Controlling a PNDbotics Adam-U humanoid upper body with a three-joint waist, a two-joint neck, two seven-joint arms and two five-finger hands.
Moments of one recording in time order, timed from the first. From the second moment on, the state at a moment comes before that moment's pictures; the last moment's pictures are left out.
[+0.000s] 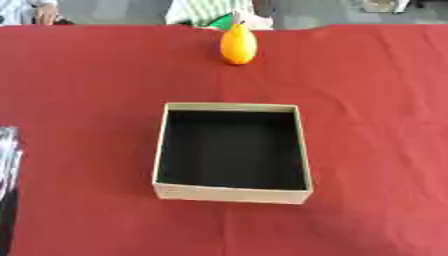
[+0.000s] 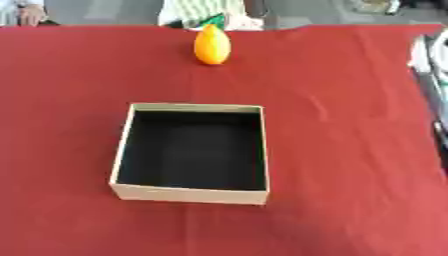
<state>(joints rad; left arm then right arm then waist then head) -0.44 0.33 0.11 -1.98 -0.16 -0.07 0.50 -1.00 -0.55 0.26 -1.90 0.60 0.57 0.01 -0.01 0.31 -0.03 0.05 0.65</state>
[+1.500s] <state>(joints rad) -0.43 0.31 0.09 -1.98 -0.15 -0.07 0.48 -1.45 -0.10 0.08 -0.58 1.33 0.39 0.14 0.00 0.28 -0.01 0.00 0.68</state>
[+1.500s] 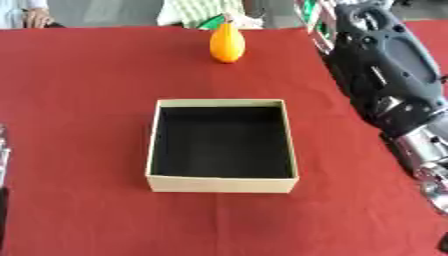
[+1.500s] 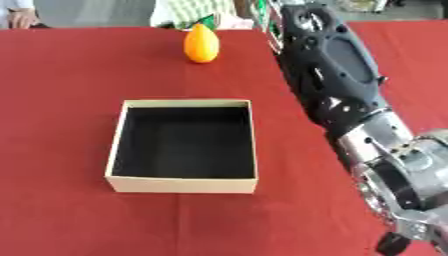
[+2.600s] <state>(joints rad) -0.44 0.31 0.08 -1.98 -0.15 -0.06 0.47 -1.45 -0.08 0.05 -0.58 1.30 0.23 0.51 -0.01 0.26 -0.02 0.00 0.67</state>
